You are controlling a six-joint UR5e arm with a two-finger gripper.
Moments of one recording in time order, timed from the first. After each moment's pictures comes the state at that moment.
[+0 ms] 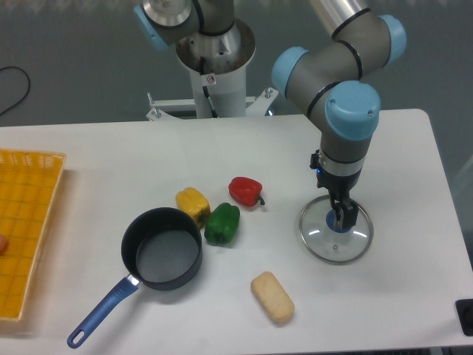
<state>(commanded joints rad) 2.65 -1.95 -1.54 -1.14 1.57 1.90</state>
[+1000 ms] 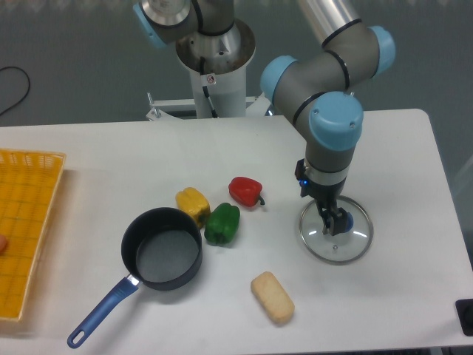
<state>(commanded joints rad) 2.58 -1.97 -1.56 -1.09 1.56 1.58</state>
